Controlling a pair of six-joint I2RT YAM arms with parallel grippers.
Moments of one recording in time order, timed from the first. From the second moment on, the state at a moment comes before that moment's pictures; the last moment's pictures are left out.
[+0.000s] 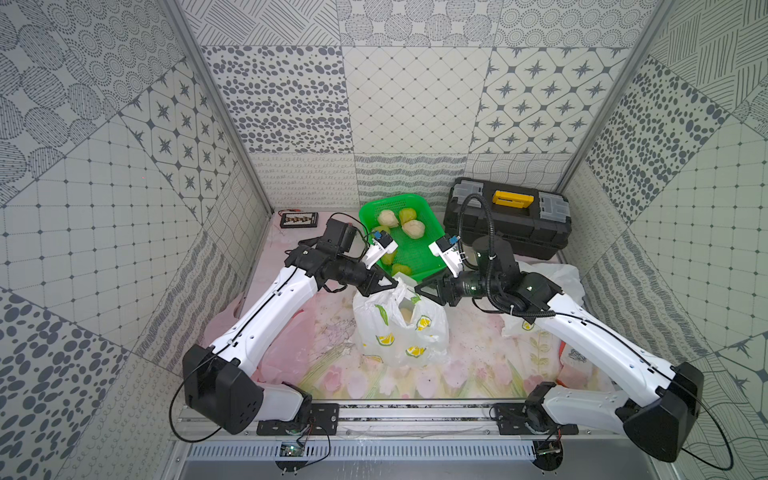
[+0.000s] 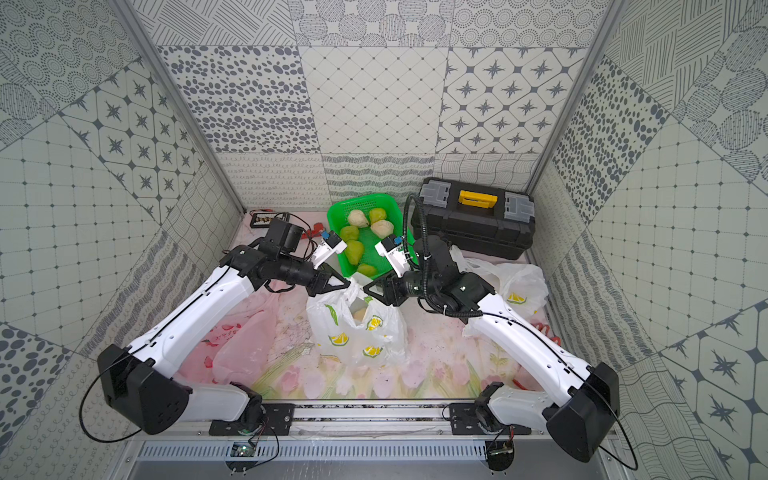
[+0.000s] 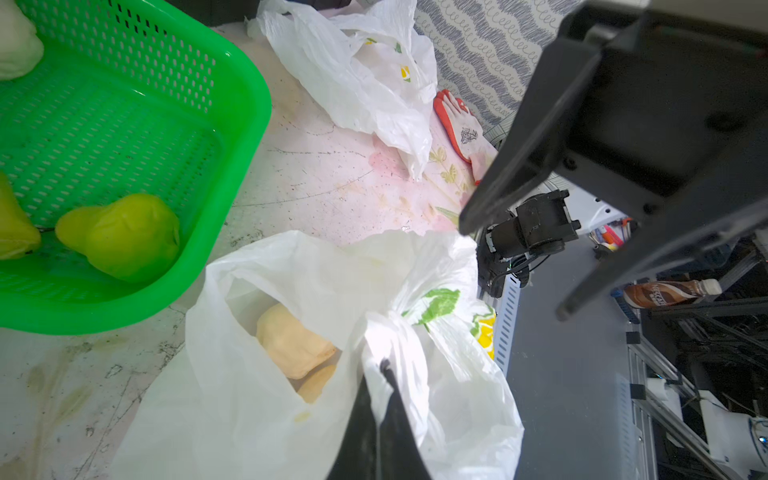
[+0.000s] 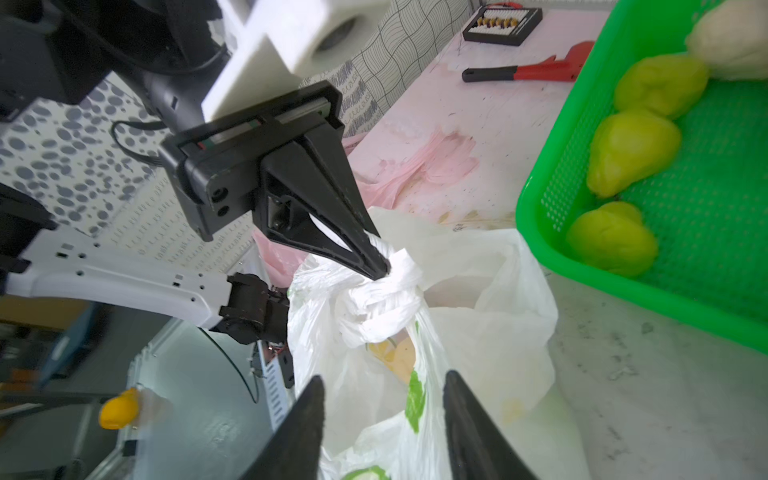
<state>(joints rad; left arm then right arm) -0.45 1.35 1.29 -0.85 0.77 0.16 0.69 1.22 1.17 -0.50 -0.51 0.23</state>
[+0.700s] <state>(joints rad) -0.49 1.30 1.25 -0.73 0.75 0.15 0.75 1.50 1.33 -0.55 -0.48 0.09</state>
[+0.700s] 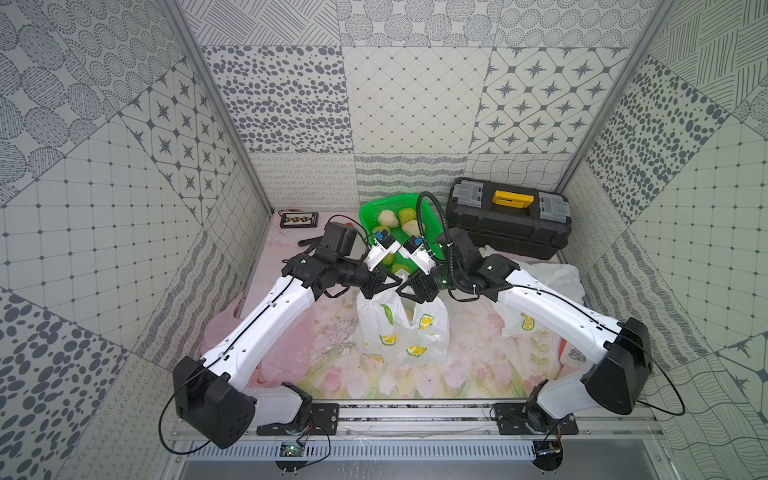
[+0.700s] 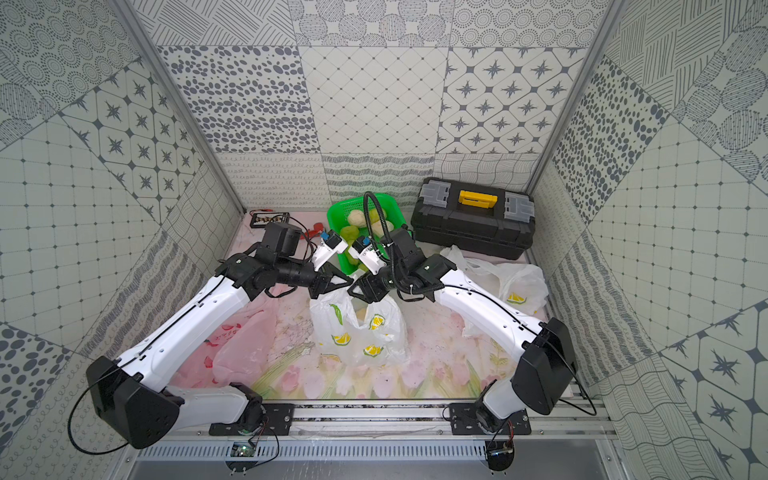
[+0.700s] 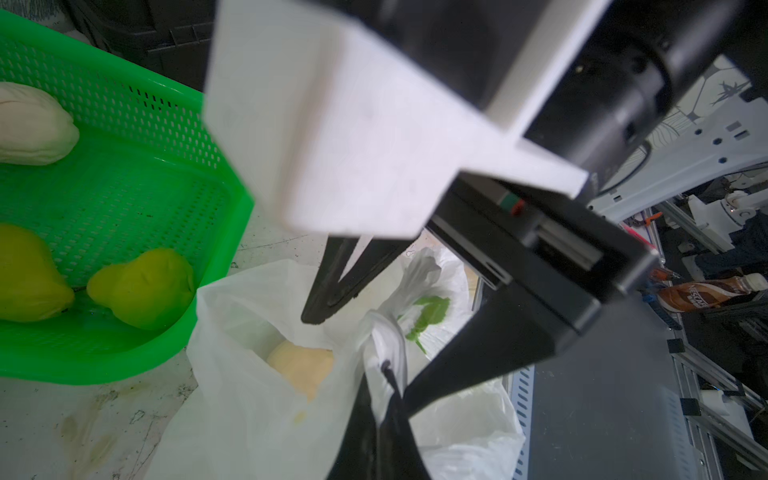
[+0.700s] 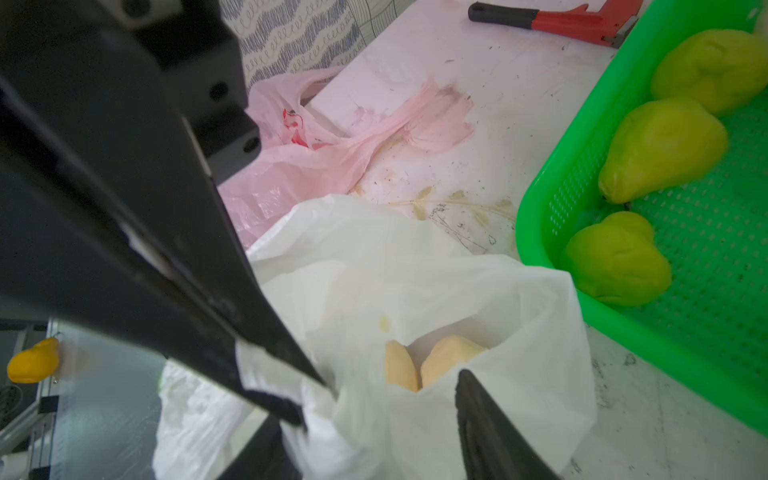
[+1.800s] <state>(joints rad) -0.47 1.15 1.16 -0.62 0.94 -0.09 0.80 1.43 0.84 0.60 -0.10 0.27</state>
